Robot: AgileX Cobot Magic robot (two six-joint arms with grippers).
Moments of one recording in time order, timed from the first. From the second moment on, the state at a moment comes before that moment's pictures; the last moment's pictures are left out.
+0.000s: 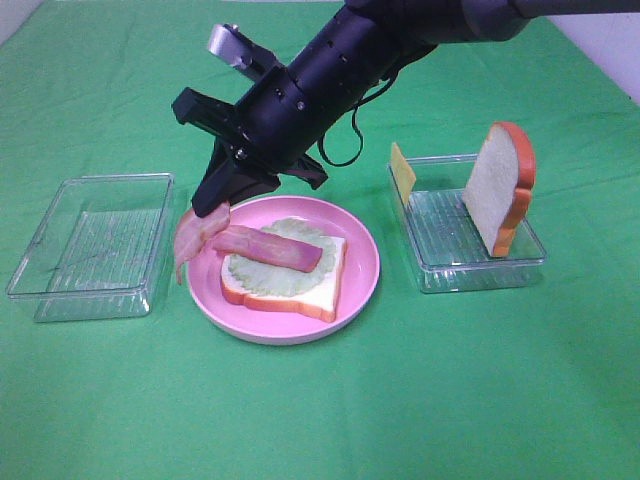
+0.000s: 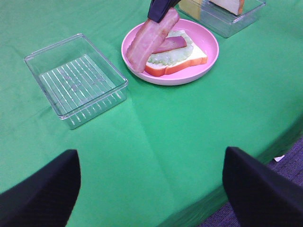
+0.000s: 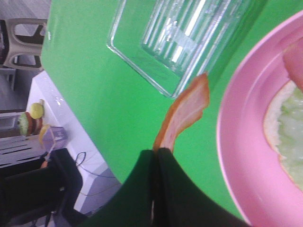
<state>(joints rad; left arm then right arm) -0.57 0.03 -0.50 -0.02 1.05 0.01 0.57 2.19 -1.71 0.88 0.99 -0.31</state>
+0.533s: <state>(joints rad) -0.57 0.03 -0.50 -0.02 1.05 0.01 0.57 2.19 -1.71 0.52 0.93 -0.05</state>
